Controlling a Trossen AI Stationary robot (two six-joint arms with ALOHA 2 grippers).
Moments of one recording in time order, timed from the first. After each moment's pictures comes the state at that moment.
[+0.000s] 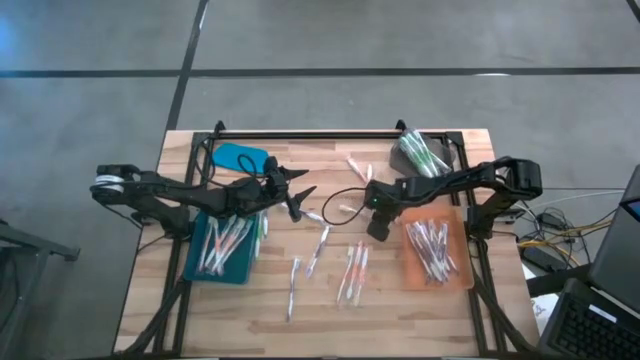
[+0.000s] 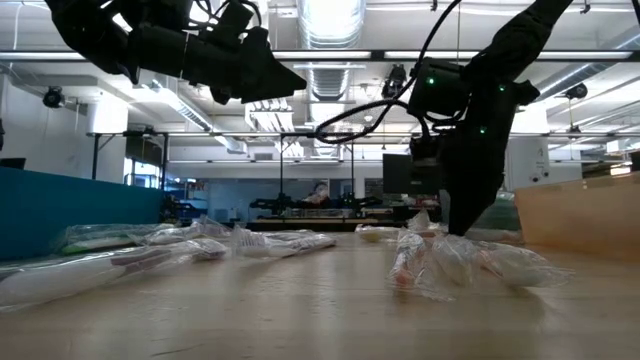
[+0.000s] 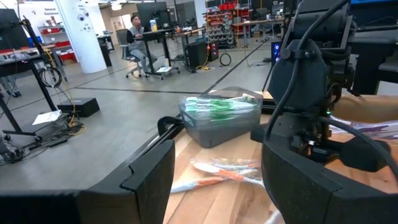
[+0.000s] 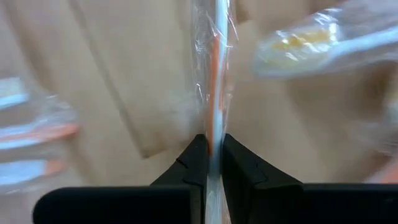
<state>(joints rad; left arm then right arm) 0.05 1.34 0.57 0.76 -0.42 0.10 -0.16 1.60 0.75 -0.37 -0.10 0.34</state>
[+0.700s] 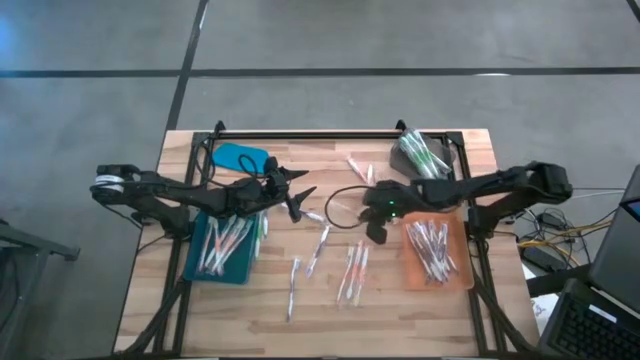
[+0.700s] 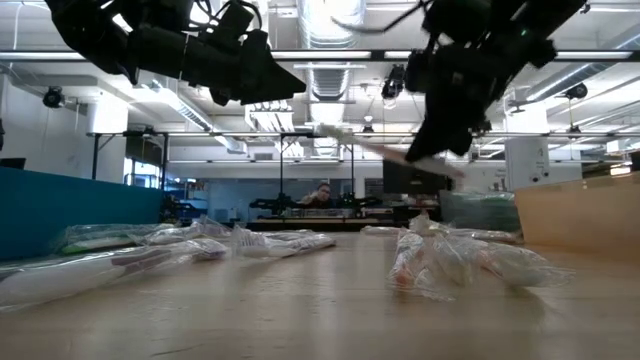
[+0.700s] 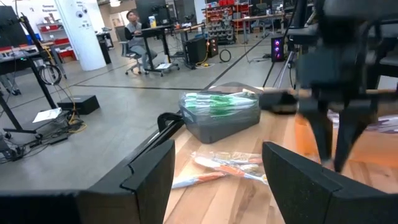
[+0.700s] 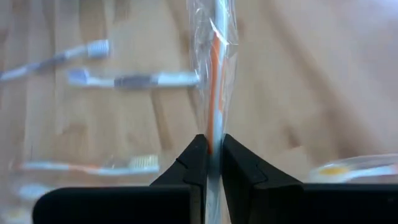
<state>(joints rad) 0.05 1.34 0.57 0.74 -0.42 0.10 -0.06 1.38 0.74 -0.18 -0.05 0.34</state>
